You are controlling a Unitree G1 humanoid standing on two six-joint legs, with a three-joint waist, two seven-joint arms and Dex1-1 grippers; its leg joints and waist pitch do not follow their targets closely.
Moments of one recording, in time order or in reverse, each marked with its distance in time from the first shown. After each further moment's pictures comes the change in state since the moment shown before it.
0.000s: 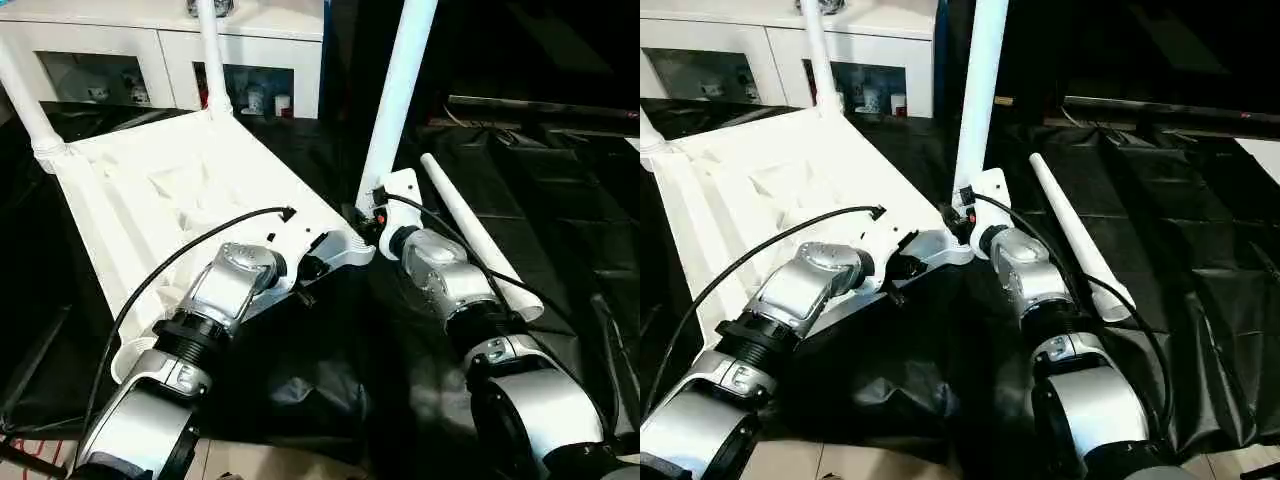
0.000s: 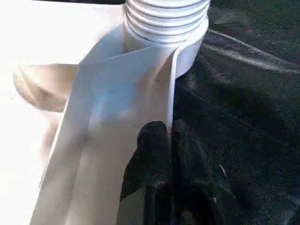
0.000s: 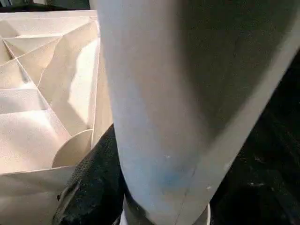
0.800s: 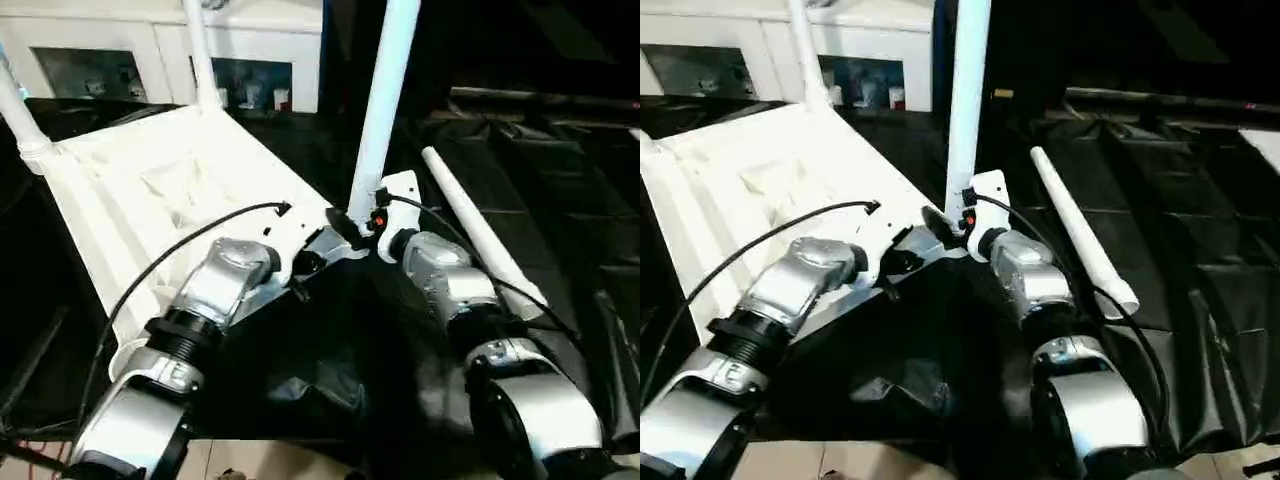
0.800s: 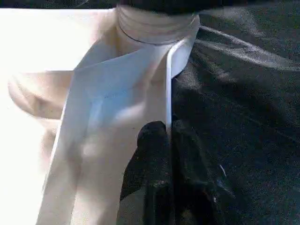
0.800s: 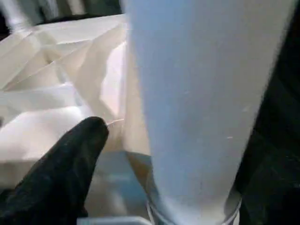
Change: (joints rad) left arm 0.001 0.042 0.003 -0.014 -0.005 -0.066 -0.063; right arm 0.037 -0.018 -0.016 -0.084 0.020 0.018 0.198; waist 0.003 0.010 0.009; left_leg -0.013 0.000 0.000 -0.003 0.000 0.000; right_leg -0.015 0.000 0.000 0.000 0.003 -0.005
